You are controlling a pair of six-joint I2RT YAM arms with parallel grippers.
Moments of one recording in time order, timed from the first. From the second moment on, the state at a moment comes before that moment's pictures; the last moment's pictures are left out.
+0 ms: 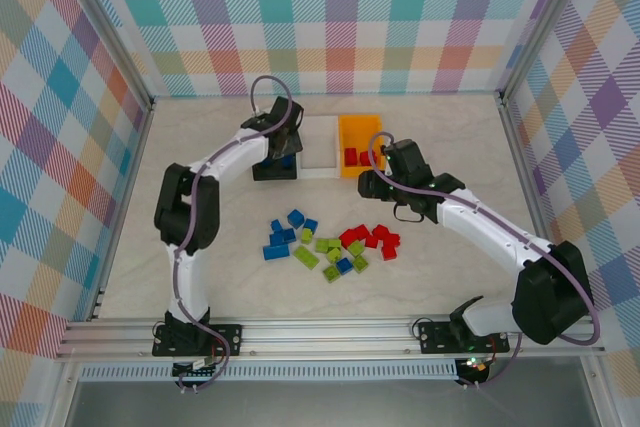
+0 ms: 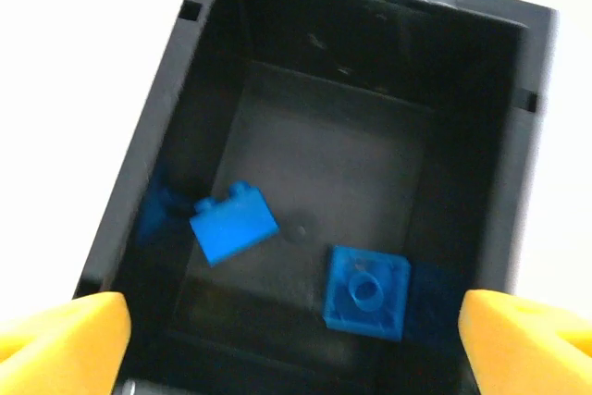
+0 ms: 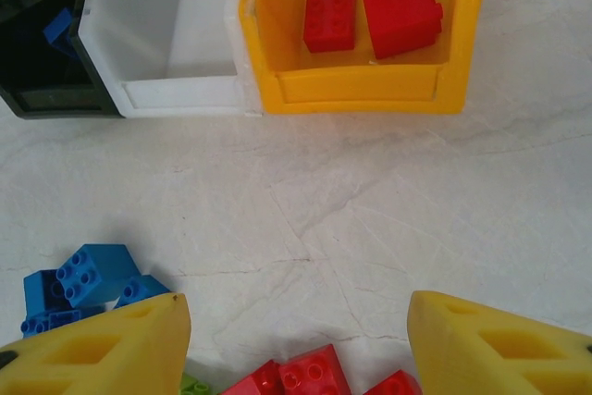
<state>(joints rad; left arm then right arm) -0.45 2.00 1.63 -0.65 -0.38 -0.65 0.56 1.35 0.99 -0.46 0.00 0.49</state>
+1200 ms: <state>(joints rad) -0.75 1.12 0.69 -0.42 -0.36 -0.86 0.63 1.41 0.81 -0.58 -0.10 0.50</state>
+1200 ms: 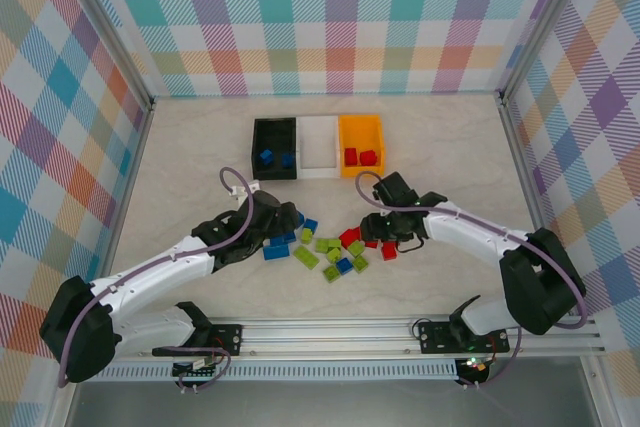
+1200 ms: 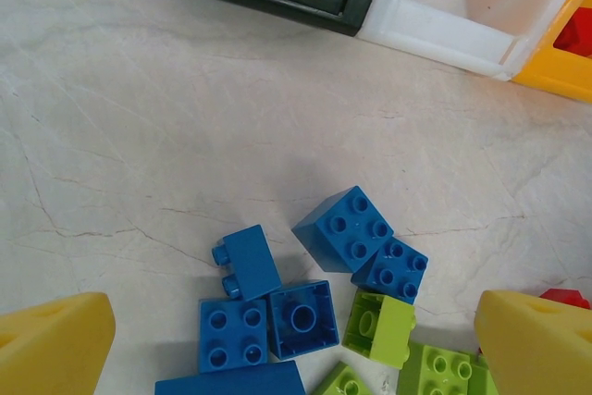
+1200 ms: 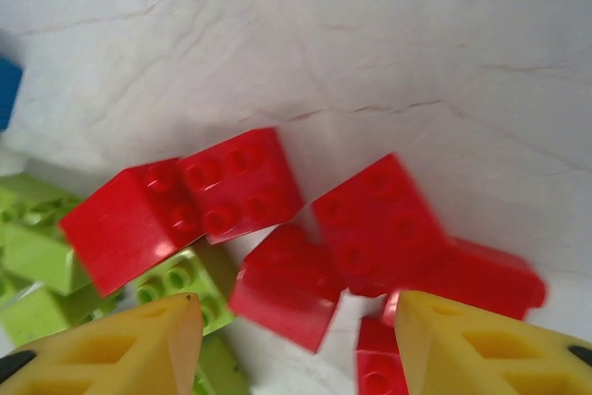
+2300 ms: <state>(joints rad) -0.75 1.12 0.67 -0.43 -0.39 -0.86 0.71 1.44 0.70 -0.68 0.08 0.59</state>
